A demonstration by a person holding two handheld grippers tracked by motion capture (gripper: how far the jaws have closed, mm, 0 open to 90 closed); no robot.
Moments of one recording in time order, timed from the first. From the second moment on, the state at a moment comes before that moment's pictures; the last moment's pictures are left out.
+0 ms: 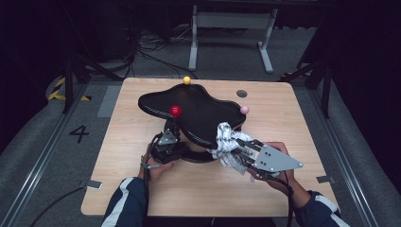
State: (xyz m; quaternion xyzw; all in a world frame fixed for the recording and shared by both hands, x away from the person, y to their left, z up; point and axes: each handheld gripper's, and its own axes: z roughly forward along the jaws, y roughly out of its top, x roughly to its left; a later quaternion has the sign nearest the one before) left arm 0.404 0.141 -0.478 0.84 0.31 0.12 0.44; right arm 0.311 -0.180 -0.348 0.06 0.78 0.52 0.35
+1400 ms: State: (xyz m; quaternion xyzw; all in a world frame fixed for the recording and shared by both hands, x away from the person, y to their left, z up) left arm 0.405 0.141 -0.477 0.84 0.31 0.12 0.43; right arm 0.424 -0.195 -0.464 0.25 0.85 0.38 0.27
